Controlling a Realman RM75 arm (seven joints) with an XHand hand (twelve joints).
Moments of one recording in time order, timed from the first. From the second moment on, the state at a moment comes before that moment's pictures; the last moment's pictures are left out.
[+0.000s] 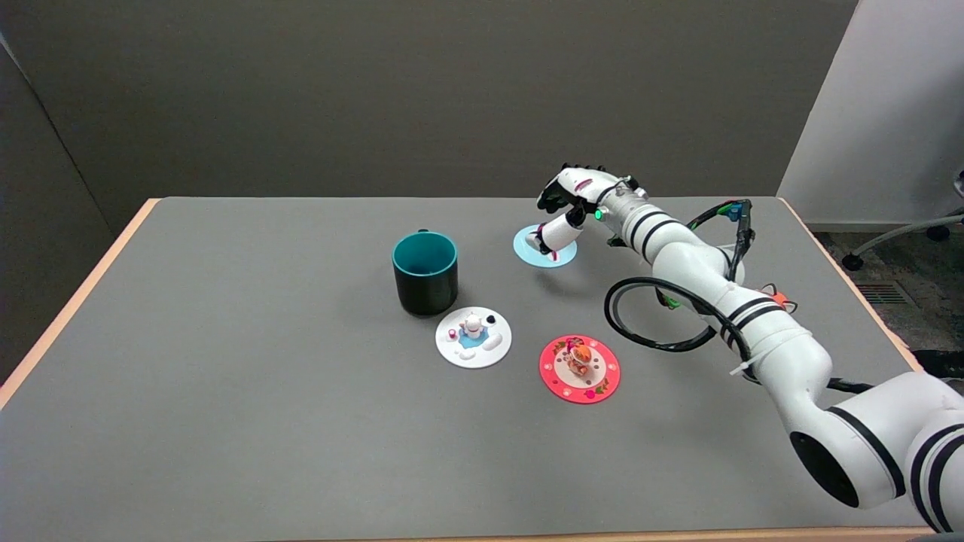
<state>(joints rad) 0.60 -1.21 1.41 -0.91 -2.42 -0.14 -0.09</state>
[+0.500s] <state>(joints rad) 0.62 -1.21 1.41 -0.86 -2.42 -0.14 -0.10</state>
